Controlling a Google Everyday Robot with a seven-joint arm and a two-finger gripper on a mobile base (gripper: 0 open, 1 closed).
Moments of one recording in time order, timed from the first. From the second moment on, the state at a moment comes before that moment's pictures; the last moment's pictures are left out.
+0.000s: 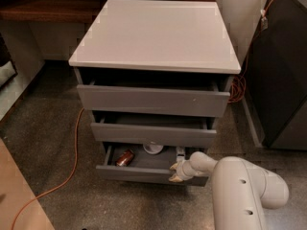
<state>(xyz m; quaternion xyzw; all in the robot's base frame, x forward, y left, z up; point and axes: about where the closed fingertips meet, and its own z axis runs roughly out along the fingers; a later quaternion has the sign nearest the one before) 0.664 -0.133 0.171 -0.64 0.71 0.10 0.26</state>
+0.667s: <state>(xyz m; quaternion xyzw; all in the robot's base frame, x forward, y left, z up) 0.657 -0.126 0.167 -0.63 0.72 0.10 0.26</state>
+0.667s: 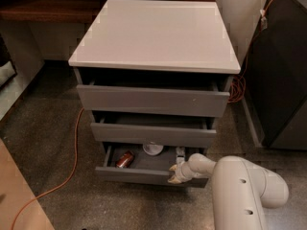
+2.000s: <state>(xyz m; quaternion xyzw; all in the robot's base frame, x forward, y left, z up) 0.642 -0.105 0.191 -0.63 0.72 0.11 0.28</state>
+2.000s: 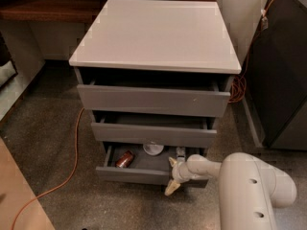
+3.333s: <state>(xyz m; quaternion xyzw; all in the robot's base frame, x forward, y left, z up) 0.683 -0.092 0.239 -0.59 0.73 0.17 0.30</state>
